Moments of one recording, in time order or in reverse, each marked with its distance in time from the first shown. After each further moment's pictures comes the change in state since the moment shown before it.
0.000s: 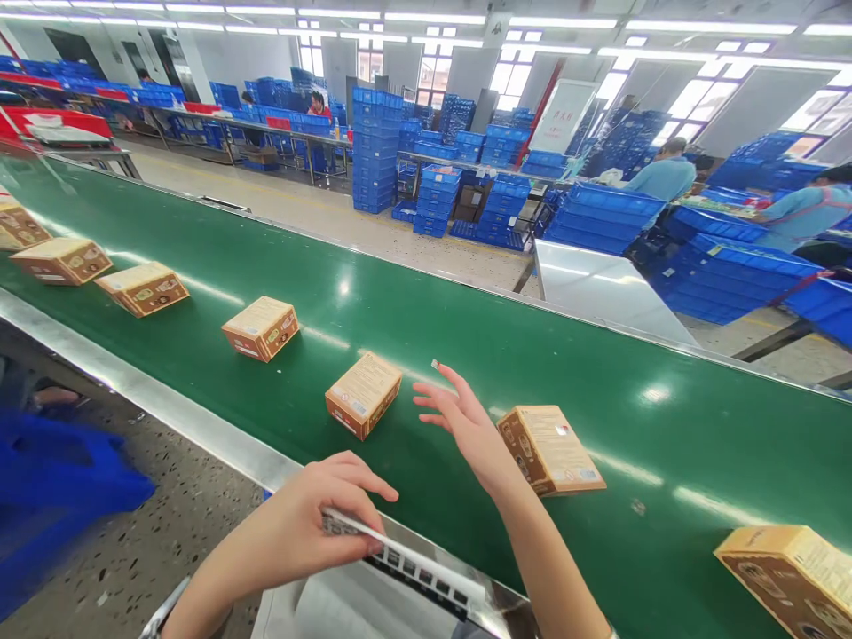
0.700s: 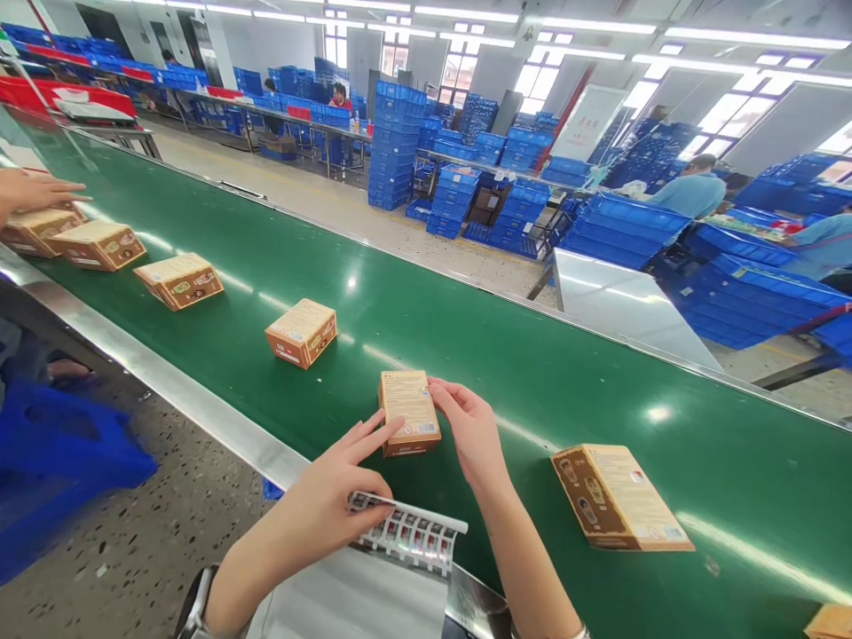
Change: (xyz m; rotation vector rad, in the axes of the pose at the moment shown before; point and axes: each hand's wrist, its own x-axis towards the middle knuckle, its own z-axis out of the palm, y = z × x) left_hand 0.016 -0.019 0.014 0.308 0.116 0.026; right_hand 0.021 0.014 0.019 0.067 0.192 -0.017
